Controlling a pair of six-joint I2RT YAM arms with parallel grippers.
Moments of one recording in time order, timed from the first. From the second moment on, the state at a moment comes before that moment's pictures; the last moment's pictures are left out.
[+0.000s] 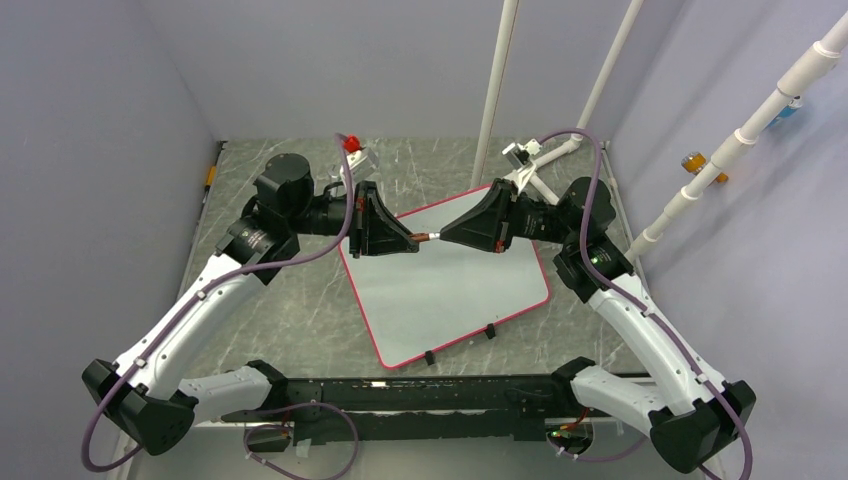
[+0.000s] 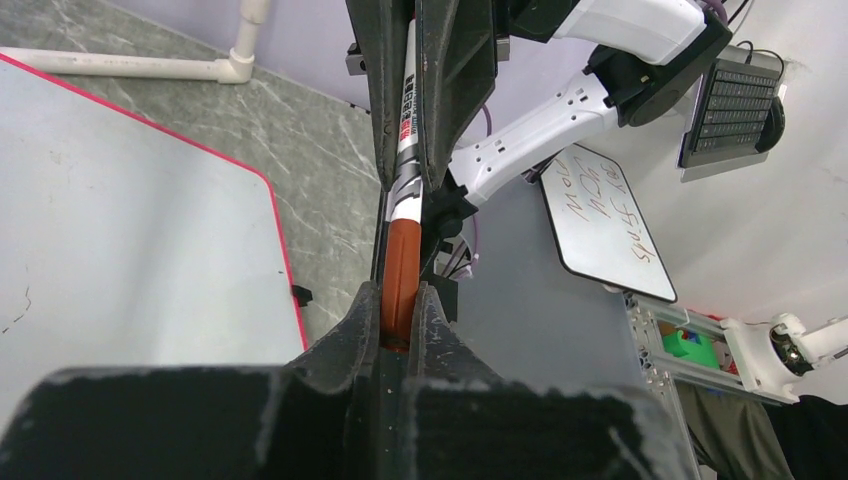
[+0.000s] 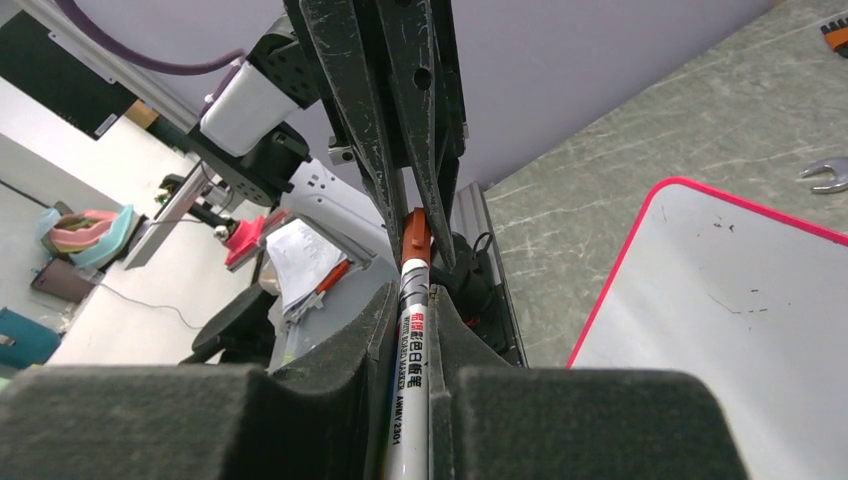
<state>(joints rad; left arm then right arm) -0.58 1.13 1.24 -0.23 0.99 -0.36 0.48 1.00 1.02 0.15 -0.96 0.78</state>
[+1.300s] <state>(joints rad) -0.22 0.54 0.75 -0.59 0.37 -0.40 0.48 0.96 1.05 -0.21 -0.81 0.58</state>
